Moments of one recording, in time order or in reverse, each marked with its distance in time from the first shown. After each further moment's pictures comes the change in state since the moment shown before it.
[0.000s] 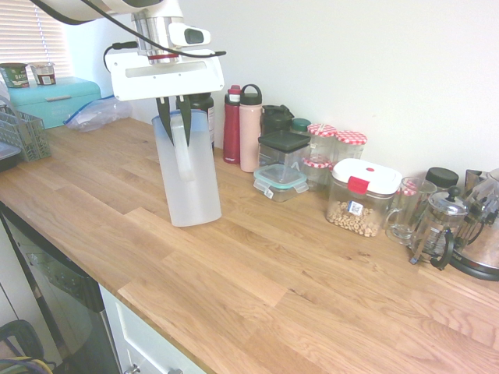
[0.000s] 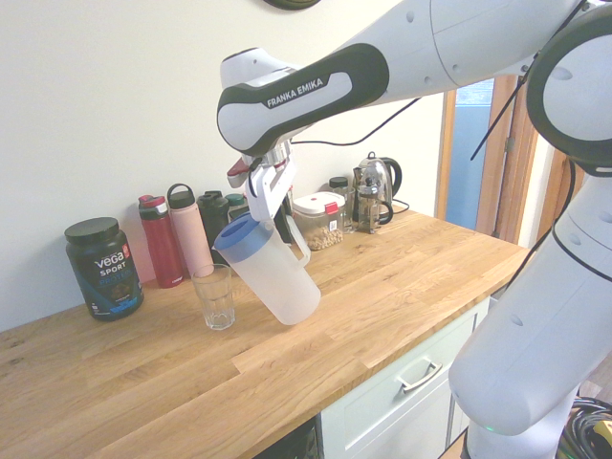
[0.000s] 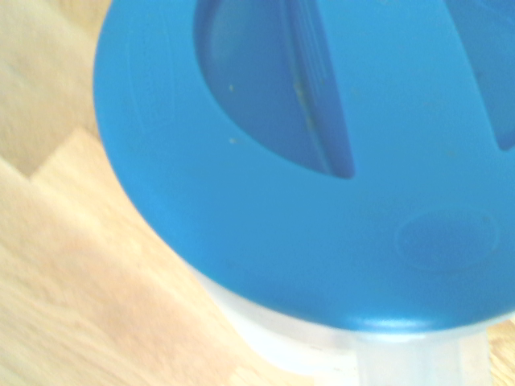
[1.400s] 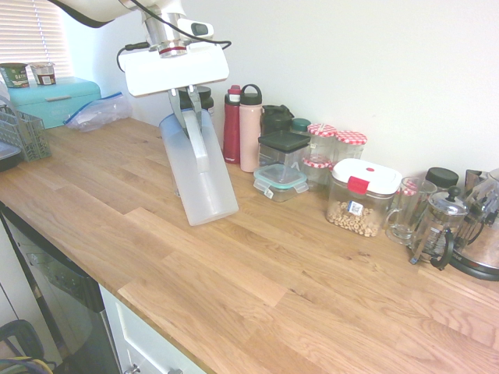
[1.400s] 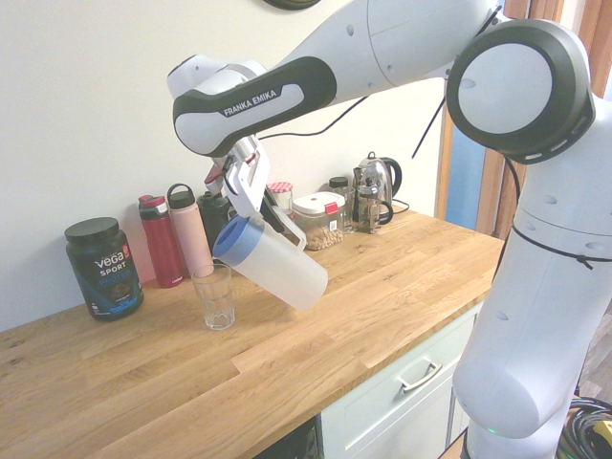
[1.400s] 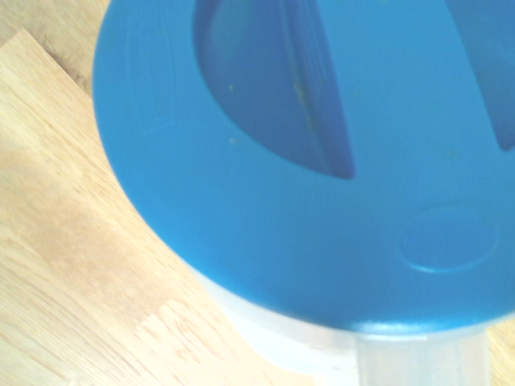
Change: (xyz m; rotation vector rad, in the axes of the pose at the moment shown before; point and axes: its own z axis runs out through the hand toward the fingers) arm 0.052 -0.035 -0.010 -0.206 -0.100 -0.139
